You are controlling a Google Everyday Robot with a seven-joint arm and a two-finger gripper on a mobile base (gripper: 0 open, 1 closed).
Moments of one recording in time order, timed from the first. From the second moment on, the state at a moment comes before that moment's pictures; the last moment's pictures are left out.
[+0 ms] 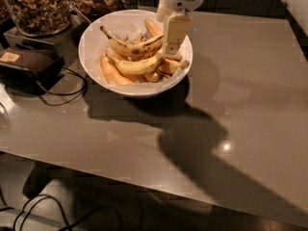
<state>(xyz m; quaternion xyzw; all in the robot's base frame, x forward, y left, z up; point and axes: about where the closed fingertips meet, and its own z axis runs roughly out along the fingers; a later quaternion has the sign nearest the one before) 0.588 -0.042 0.994 -0.73 0.66 -0.03 0.18</state>
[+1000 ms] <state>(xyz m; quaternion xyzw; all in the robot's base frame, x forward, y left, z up) 0.594 -0.028 0.973 -0.74 0.65 -0.02 0.17</state>
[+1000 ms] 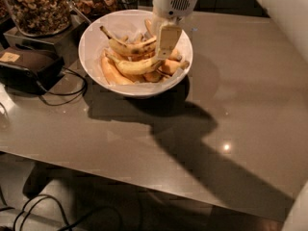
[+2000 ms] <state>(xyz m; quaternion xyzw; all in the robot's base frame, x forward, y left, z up) 0.597 -0.011 0.951 -0.76 0.63 0.00 0.15</state>
